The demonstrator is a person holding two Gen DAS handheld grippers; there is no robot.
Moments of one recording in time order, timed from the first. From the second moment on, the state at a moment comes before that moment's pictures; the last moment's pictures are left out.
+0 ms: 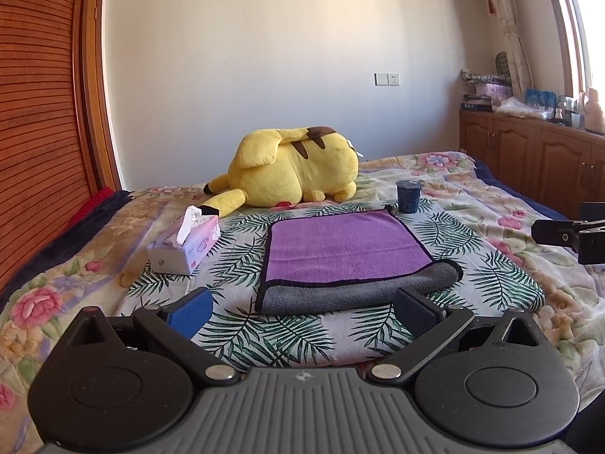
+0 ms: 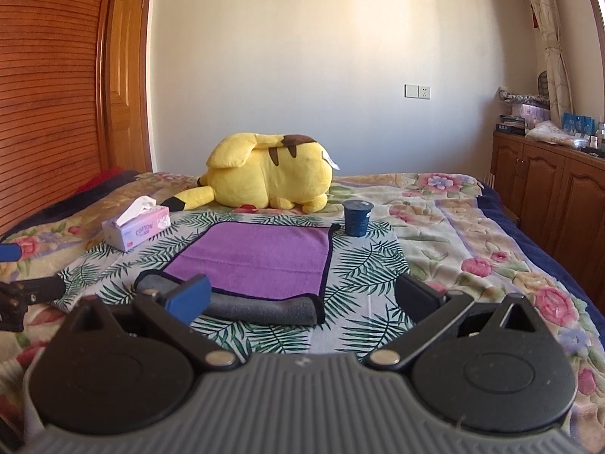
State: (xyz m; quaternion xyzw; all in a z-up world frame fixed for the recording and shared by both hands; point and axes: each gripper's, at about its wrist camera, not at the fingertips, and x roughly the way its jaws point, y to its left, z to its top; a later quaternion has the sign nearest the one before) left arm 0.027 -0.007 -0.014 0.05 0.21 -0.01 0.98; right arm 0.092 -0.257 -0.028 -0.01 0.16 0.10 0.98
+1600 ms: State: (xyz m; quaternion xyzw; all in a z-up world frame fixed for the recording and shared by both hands) left arm 0.151 0.009 -0.051 0.03 0.28 -0.07 0.96; right arm 0.221 -0.244 -0.070 -0.03 0.28 0.14 0.95
